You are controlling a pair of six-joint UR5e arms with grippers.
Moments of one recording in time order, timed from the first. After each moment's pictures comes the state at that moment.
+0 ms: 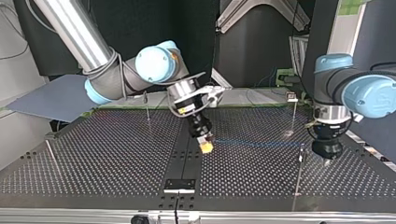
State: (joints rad) left arm 0.14 -1.60 -1.63 -3.03 -1.58 -2.06; right arm 2.36 -1.04 1.16 -0.31 1.51 1.77
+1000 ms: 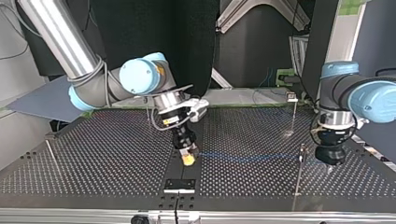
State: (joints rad) left arm 0.18 -1.63 -1.62 -2.98 -1.50 -2.13; right arm 2.29 -1.03 1.13 -0.32 1.50 1.81
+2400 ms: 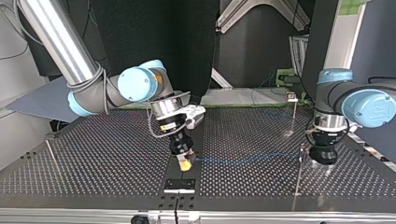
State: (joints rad) left arm 0.19 -1.70 -1.62 -2.94 -1.45 -2.07; right arm 2.27 -1.00 1.09 -0.32 1.49 1.82
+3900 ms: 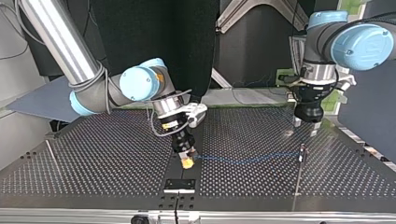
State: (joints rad) left arm 0.09 -1.41 -1.87 -3.07 -1.51 -1.99; right arm 2.27 -1.00 1.09 -0.30 1.49 1.81
